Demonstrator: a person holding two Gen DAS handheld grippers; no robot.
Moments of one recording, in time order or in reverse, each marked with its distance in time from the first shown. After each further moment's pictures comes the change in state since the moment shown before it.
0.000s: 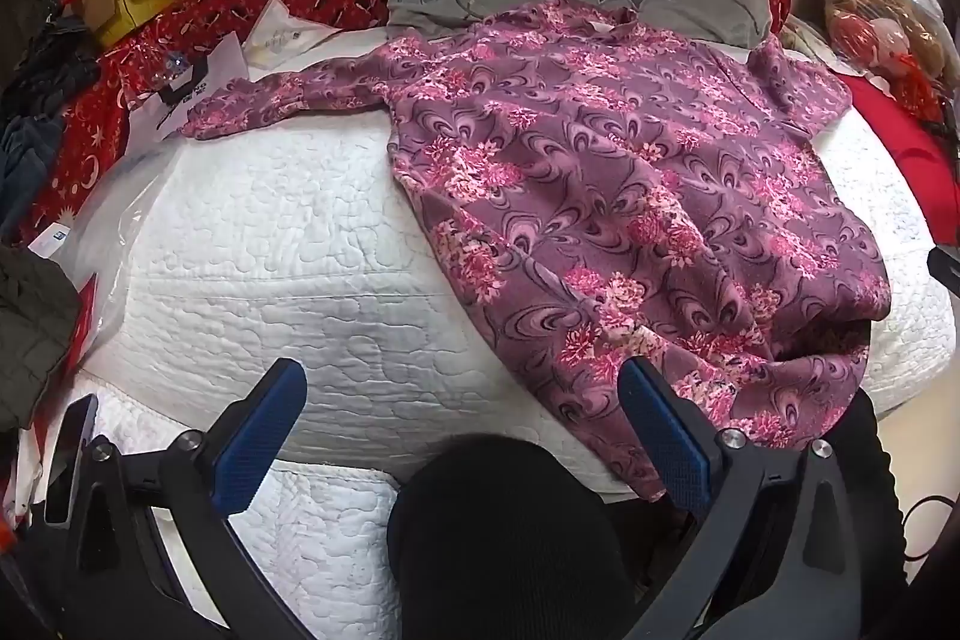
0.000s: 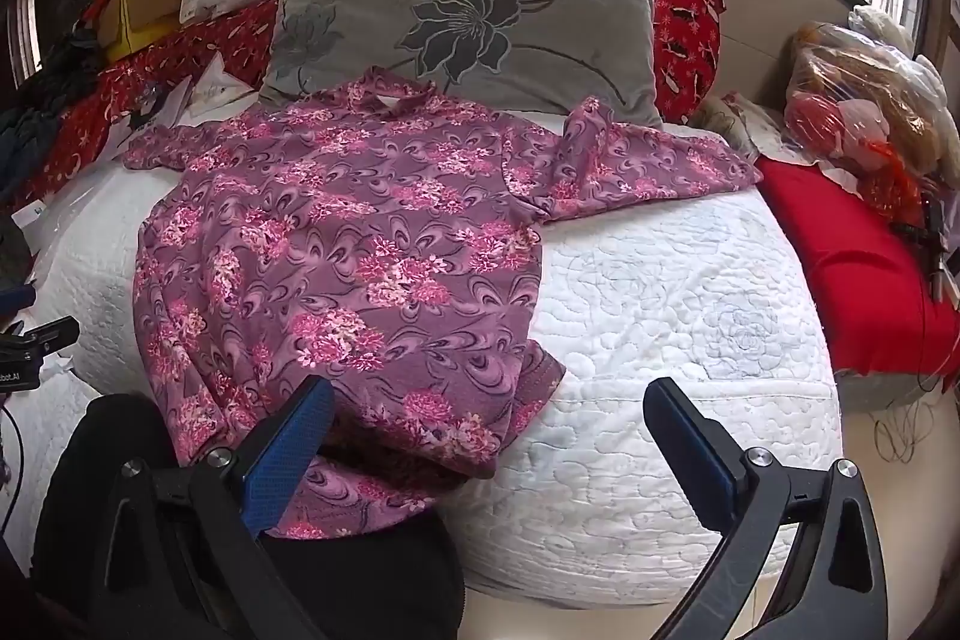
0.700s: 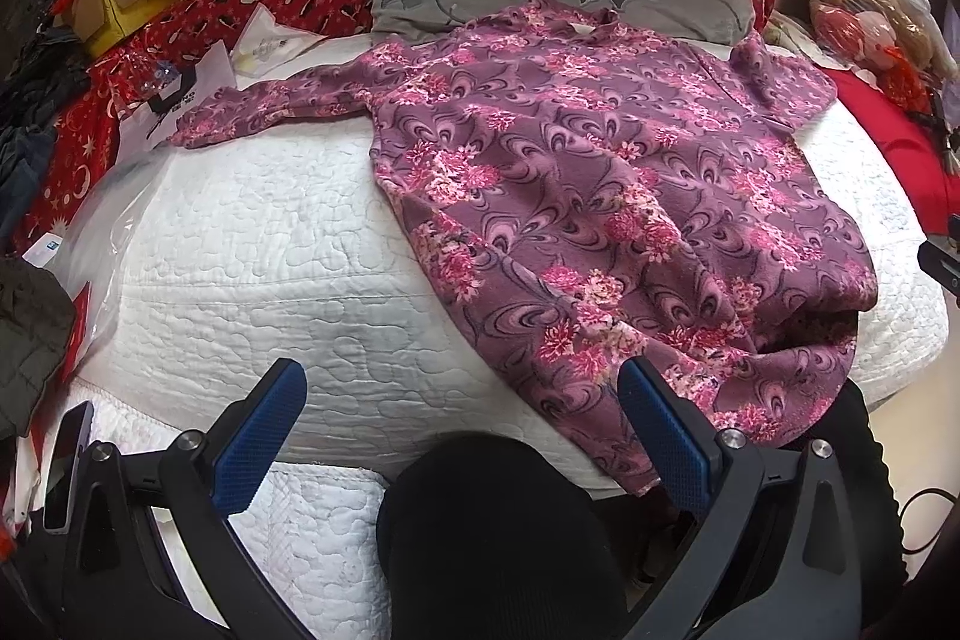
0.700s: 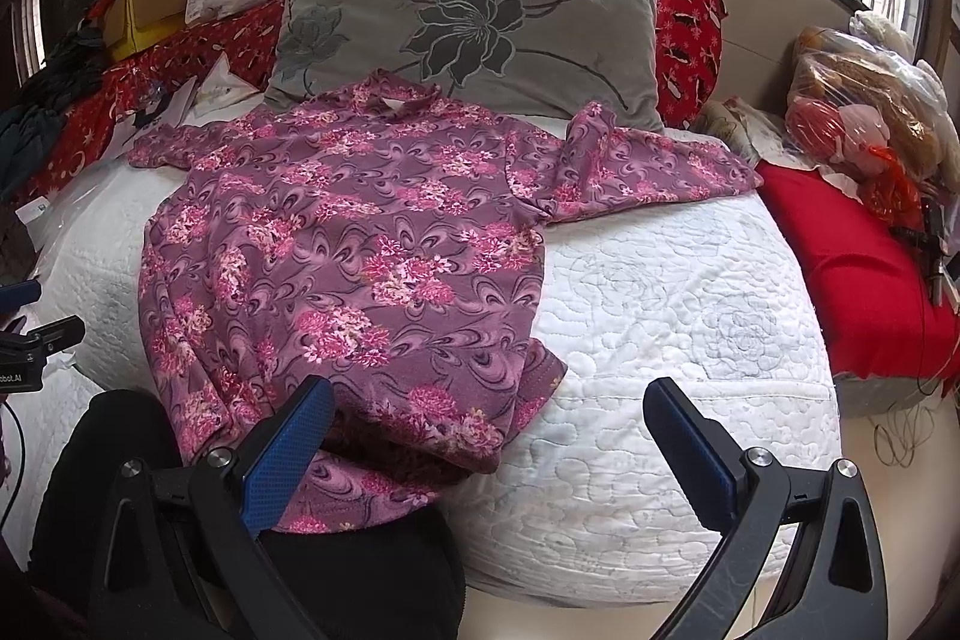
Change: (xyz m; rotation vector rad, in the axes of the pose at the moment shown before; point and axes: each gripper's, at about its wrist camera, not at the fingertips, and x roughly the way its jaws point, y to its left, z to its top) left arm -0.008 -0.006 -0.001 0.021 -0.022 -0.021; right arm -0.007 0.001 -0.004 -0.010 -0.015 0.003
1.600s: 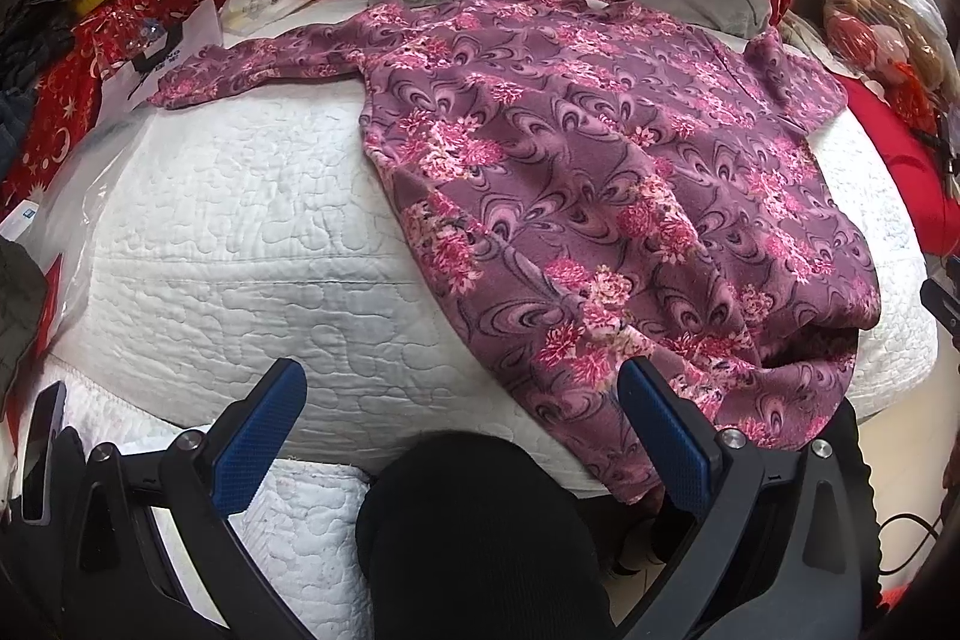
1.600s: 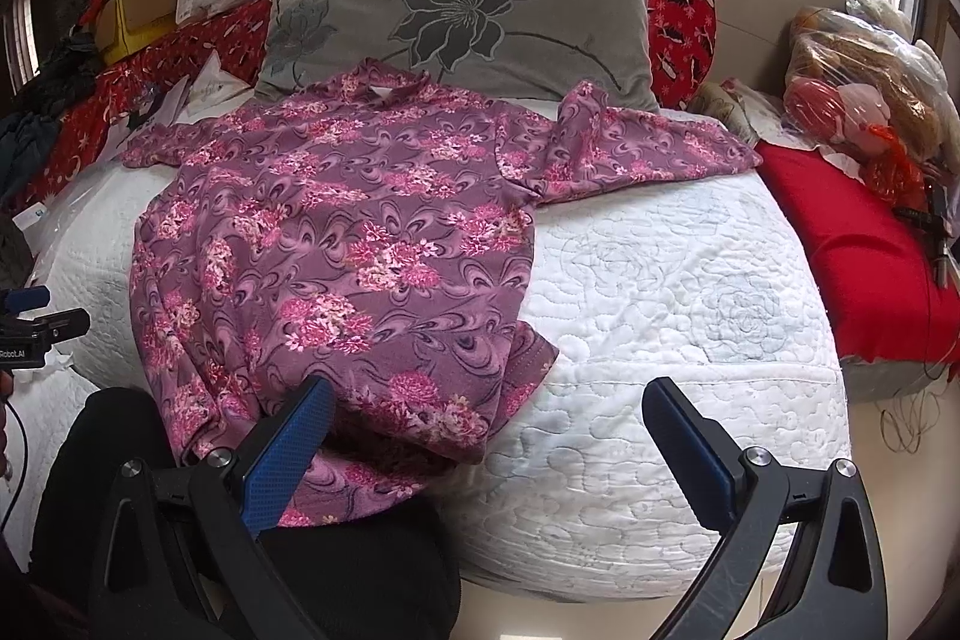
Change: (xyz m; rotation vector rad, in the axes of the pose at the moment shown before) left arm 0.027 0.004 0.010 -0.045 0.101 -0.038; right arm 0.012 -0.013 -0.005 0.030 0.032 0.009
